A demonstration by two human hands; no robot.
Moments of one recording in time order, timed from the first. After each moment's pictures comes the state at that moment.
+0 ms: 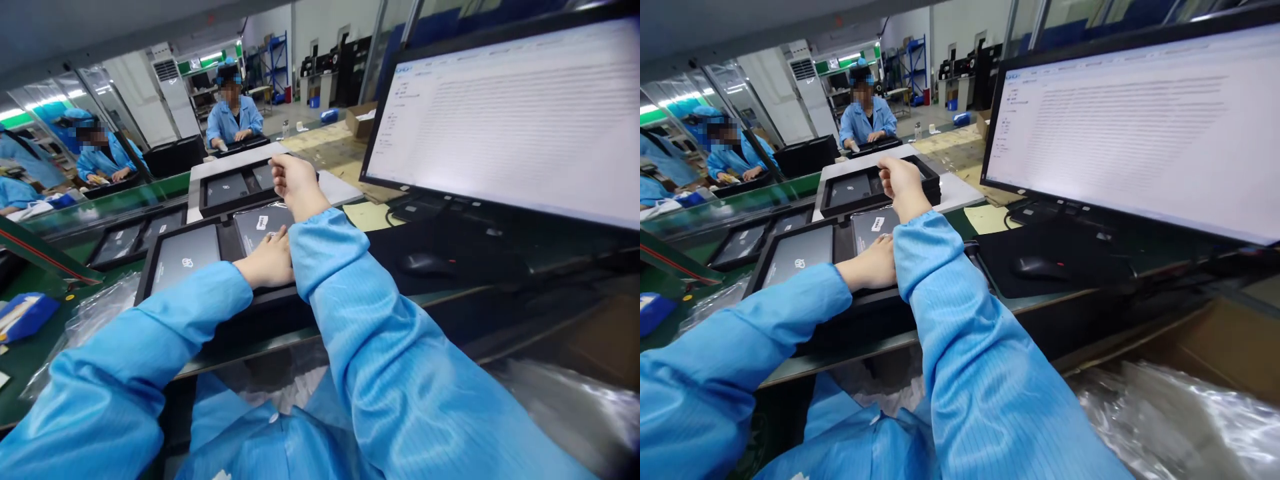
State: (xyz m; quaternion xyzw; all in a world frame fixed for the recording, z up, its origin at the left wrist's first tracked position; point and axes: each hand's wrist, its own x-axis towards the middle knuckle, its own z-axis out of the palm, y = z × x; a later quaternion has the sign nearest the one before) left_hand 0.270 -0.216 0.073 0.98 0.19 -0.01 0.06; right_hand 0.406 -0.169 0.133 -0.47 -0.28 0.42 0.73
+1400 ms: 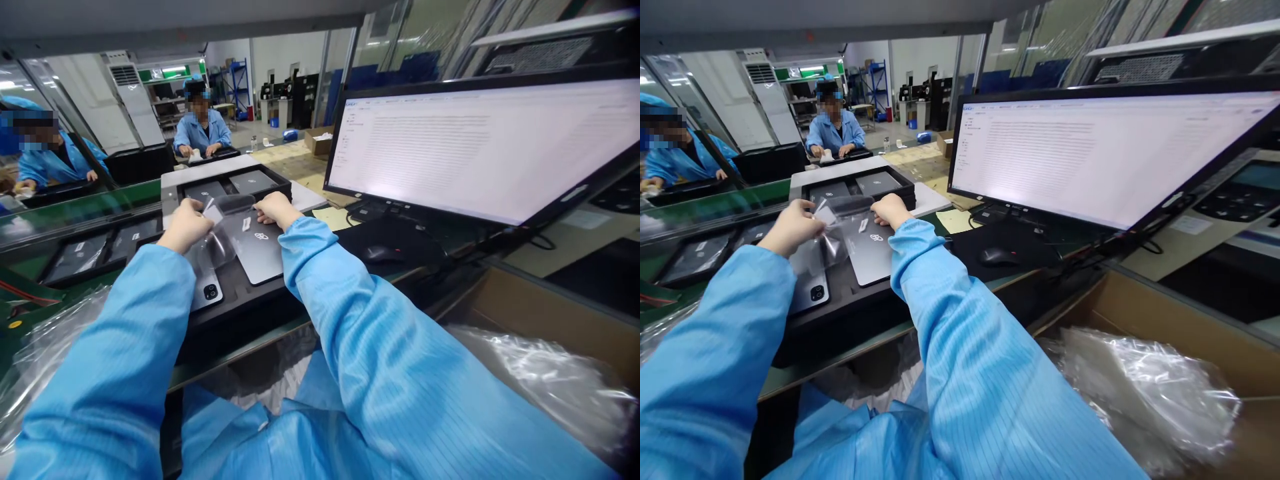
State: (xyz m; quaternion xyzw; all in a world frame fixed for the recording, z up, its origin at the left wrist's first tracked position) left_hand 0.180 -0.129 0.126 0.77 0.53 0.27 0.24; right_hand 0.409 -0.147 0.082 -0.73 -0.37 0.32 0.48
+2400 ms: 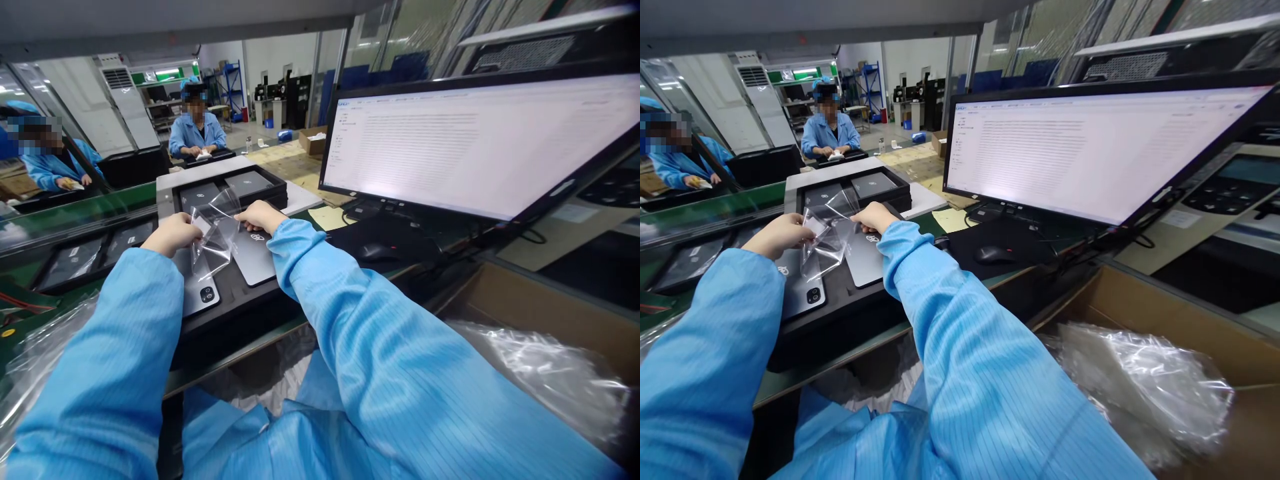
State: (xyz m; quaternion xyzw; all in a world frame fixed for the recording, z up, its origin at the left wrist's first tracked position) left_hand 0.169 -0.130 0.137 0.74 0.57 0.18 0.31; right_hand 0.392 -0.129 0.070 -0.74 -0.46 0.33 0.37
